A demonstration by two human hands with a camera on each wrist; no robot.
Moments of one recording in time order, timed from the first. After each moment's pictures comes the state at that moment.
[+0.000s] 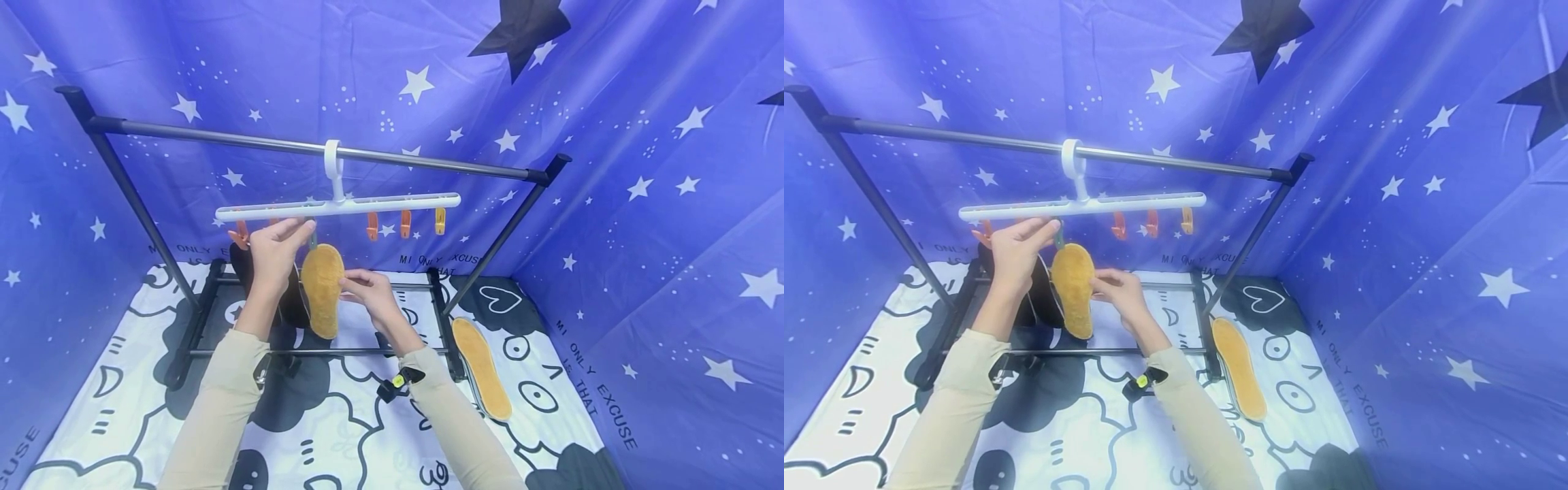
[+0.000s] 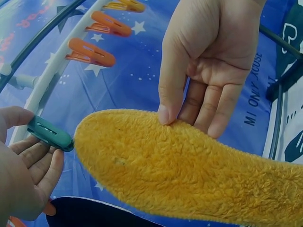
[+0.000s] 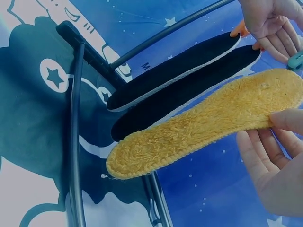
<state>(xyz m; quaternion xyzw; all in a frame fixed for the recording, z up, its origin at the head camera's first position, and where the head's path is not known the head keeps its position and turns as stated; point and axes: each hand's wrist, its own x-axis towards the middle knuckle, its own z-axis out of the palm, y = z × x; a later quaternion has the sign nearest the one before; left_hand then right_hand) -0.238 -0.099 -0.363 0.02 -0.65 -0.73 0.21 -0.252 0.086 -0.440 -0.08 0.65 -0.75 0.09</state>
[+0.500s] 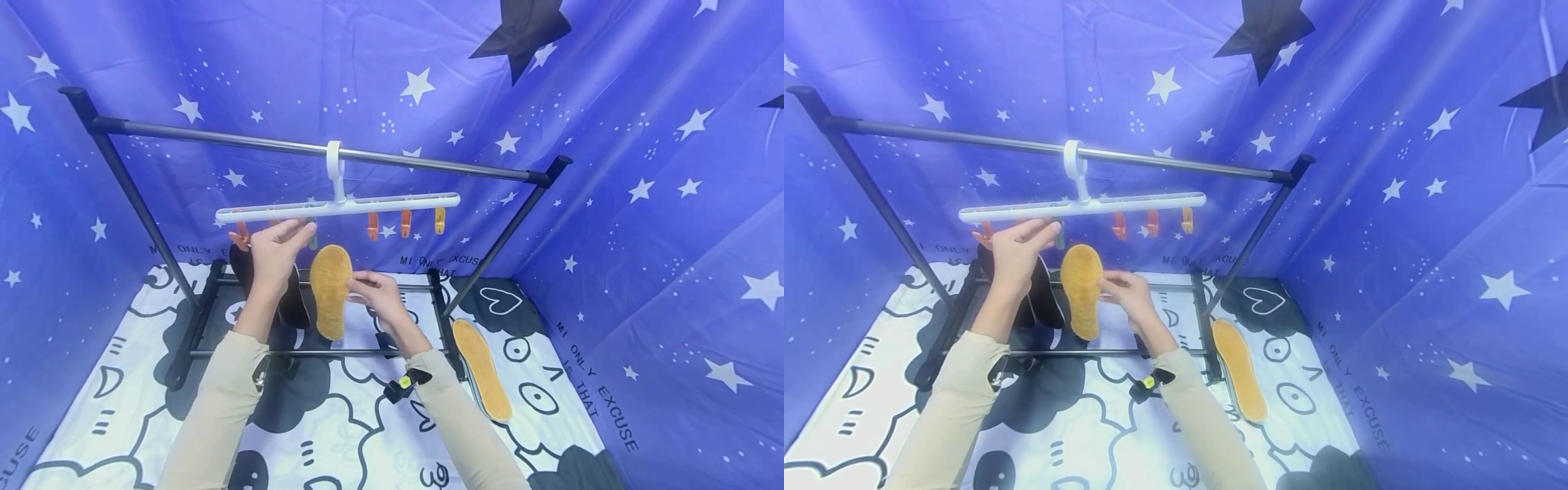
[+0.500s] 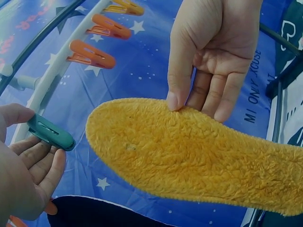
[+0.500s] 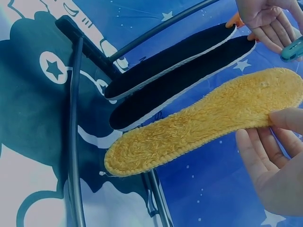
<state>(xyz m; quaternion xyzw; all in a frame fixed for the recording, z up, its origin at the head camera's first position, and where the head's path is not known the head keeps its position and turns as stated) -0.236 -0.100 -0.363 0.01 -0.64 -0.74 0.21 -0.256 0.098 -0.444 -0.07 0.66 -0.74 0.09</state>
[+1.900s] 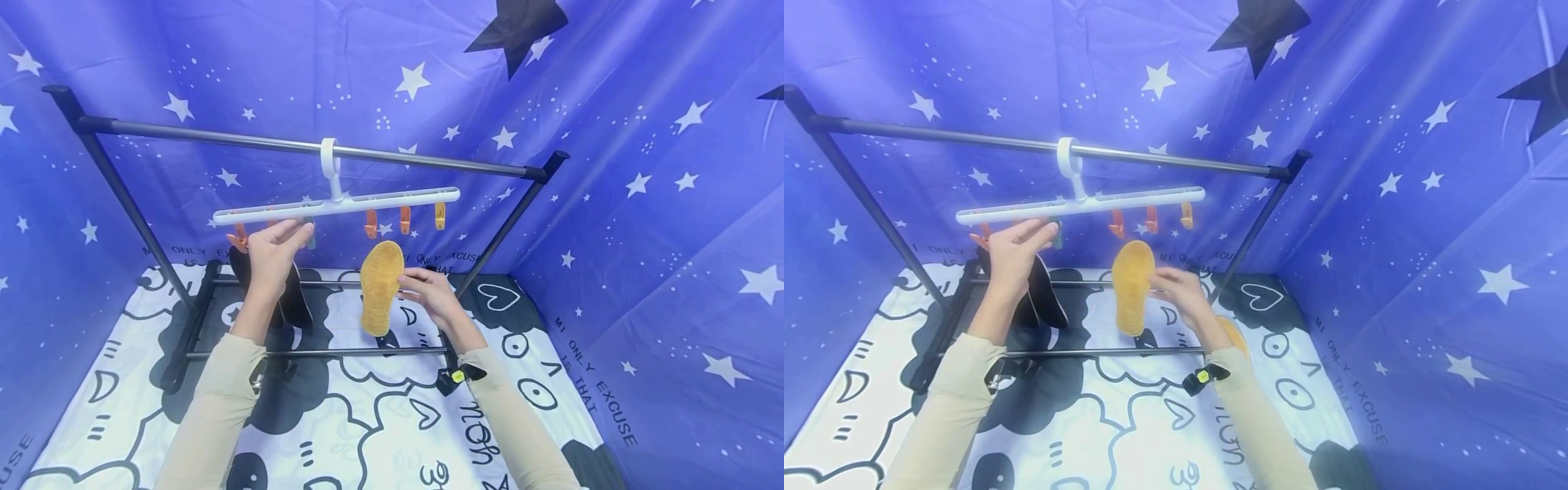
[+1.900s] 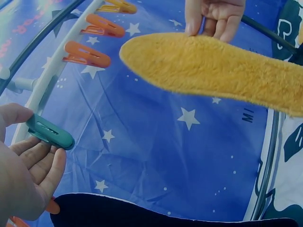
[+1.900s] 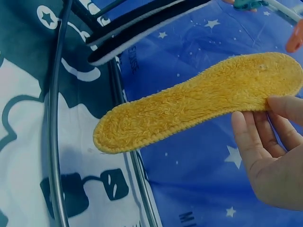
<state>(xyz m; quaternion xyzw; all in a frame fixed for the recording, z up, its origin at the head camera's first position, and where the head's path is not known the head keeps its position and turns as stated) -0.238 -0.097 -0.365 0.01 -0.65 -0.73 0.21 -0.264 0.200 -0.428 -0.05 0.66 -0.74 0.11</state>
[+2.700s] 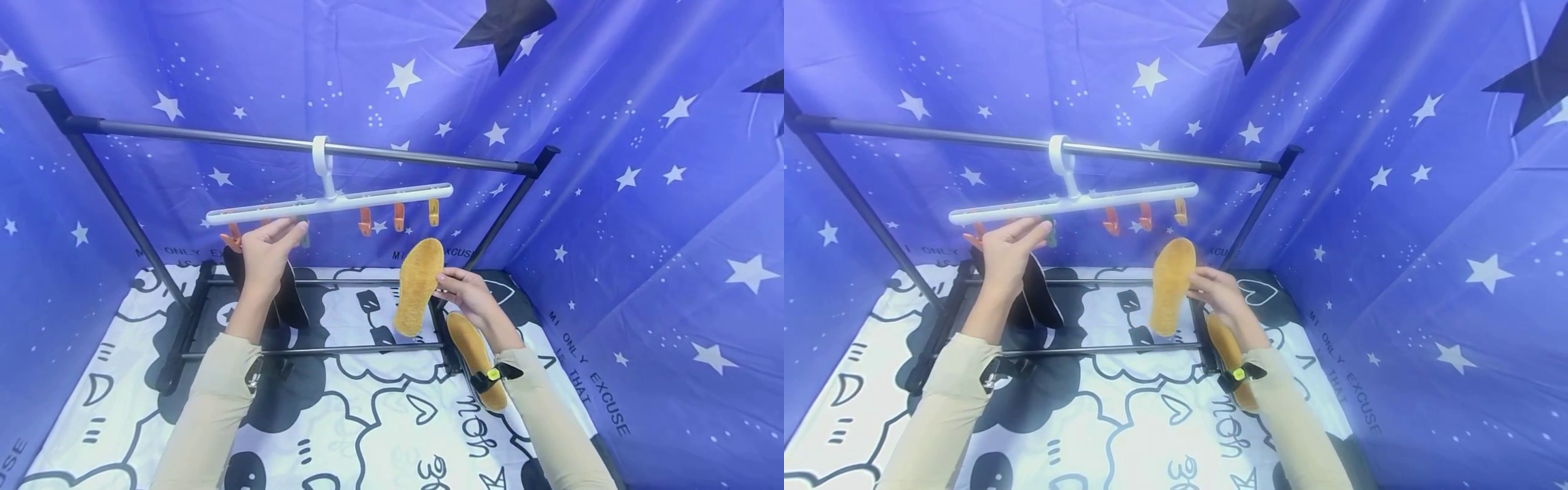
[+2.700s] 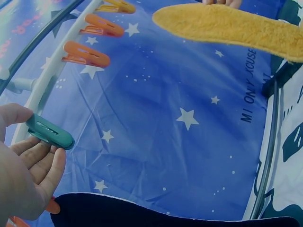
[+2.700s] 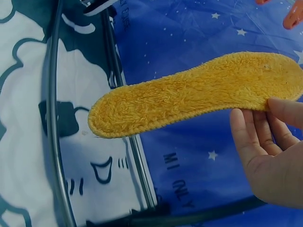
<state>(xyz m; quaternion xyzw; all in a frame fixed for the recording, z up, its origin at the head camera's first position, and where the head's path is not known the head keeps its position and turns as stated) -0.238 -0.096 -0.365 0.00 -0.64 -0.74 0.22 -0.258 0.275 -0.417 -0.02 0.65 -0.75 0.12</state>
